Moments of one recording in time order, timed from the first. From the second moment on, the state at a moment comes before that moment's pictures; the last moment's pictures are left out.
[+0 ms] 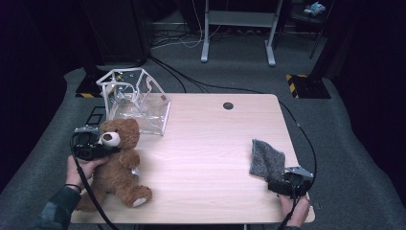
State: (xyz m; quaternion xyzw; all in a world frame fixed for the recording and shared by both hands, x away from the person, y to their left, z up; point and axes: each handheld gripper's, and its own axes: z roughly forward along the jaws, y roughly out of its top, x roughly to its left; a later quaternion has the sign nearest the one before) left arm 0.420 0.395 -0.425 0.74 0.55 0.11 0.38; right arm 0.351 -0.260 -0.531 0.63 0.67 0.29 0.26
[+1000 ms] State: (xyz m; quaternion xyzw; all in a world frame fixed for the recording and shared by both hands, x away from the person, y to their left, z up) left arm 0.451 0.386 -0.401 0.74 0.56 0.12 0.36; right arm 0.352 -0.260 -0.531 0.63 0.68 0.29 0.26
